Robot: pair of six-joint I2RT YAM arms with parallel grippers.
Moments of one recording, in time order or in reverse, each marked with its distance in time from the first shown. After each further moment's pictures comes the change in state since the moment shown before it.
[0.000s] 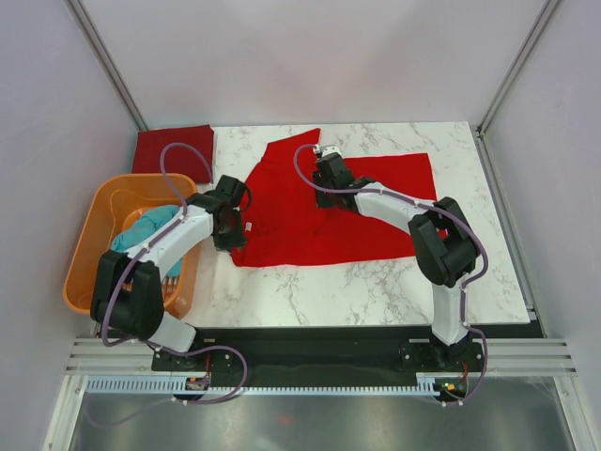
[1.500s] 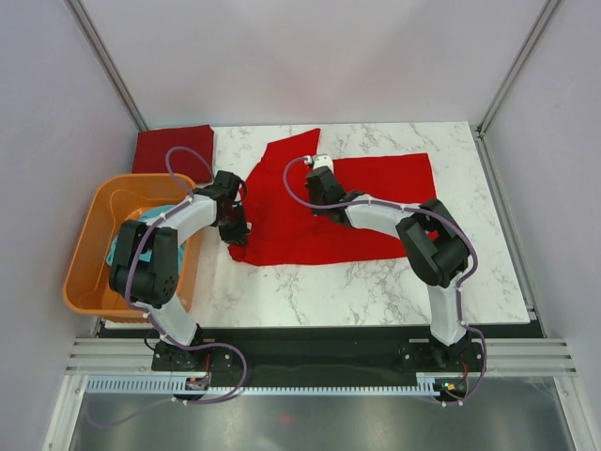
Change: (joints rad) left arm 0.106 0.192 0.023 0.205 0.253 0.032; right arm 0.066 0.035 -0.081 0.175 0.120 -0.021
